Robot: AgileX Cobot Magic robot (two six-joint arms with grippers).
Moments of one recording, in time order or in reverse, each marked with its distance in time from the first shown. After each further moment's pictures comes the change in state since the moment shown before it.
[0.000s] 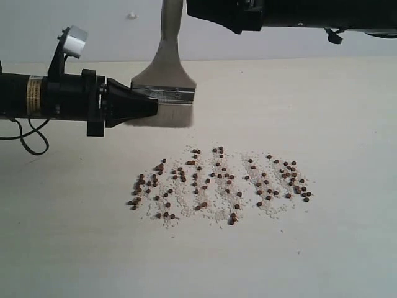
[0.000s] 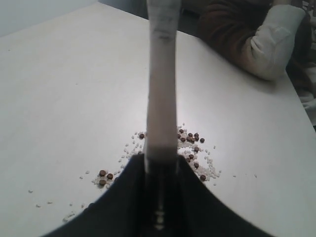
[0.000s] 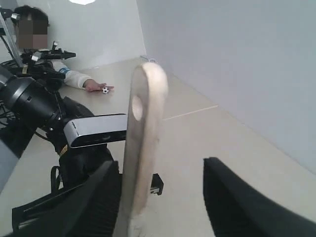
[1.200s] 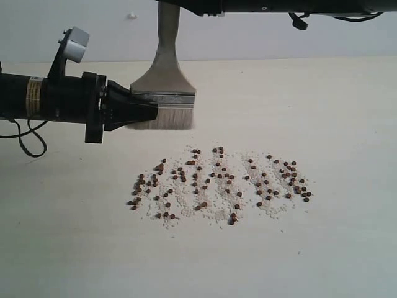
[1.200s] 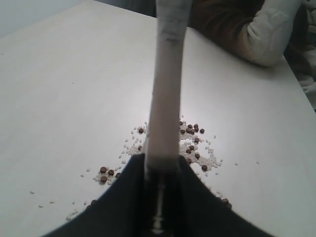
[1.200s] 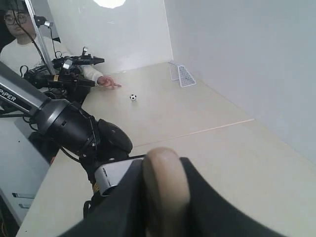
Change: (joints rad) left arm 0.000 0.000 -0.001 0.030 -0.002 0.053; right arm 0.124 0.010 -0.104 0.005 -0.032 0.100
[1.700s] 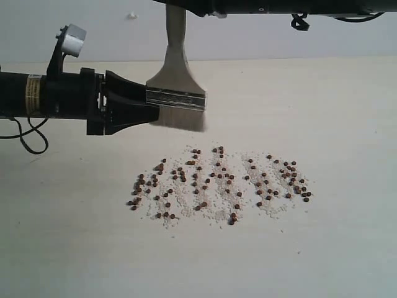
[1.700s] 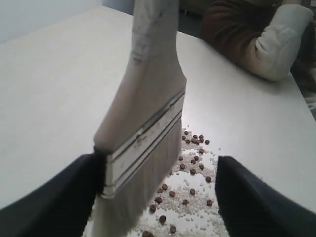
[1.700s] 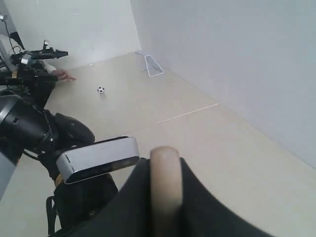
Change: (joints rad) left arm 0.000 0.000 0.000 -0.037 0.004 -0.039; right arm 0.002 0.002 0.000 -0.002 -0.134 0.029
